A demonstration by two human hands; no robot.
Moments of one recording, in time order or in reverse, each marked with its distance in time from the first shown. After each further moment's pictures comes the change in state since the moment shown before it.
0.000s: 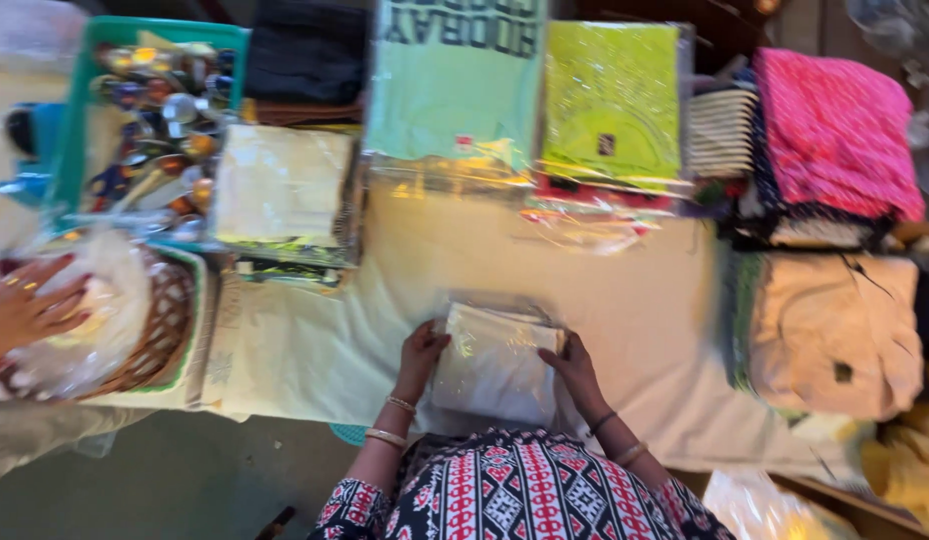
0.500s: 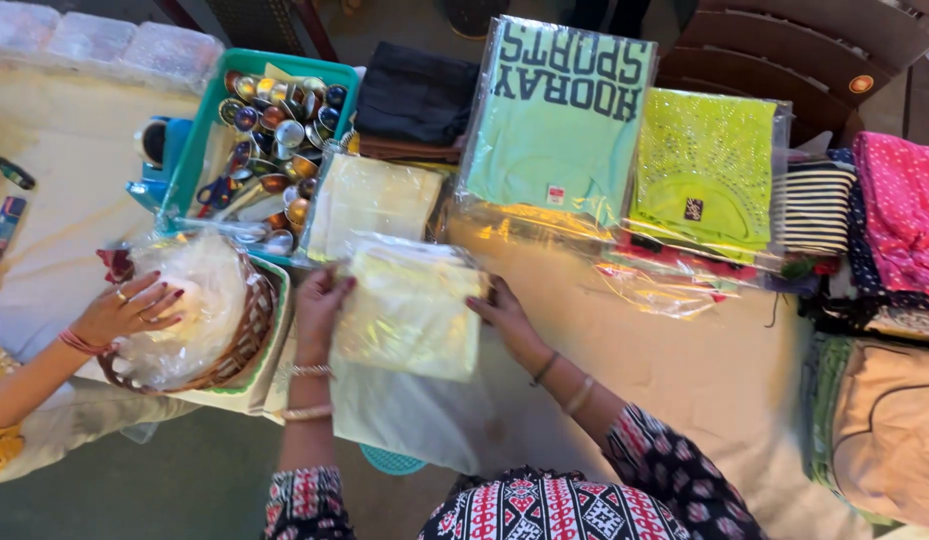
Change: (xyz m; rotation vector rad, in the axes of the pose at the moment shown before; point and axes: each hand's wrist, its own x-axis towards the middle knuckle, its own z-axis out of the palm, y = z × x) left_hand 0.054 0.214 -0.228 0.086 0.327 0.307; right_hand 0.099 -0.171 0.242 0.147 -0.427 -0.009
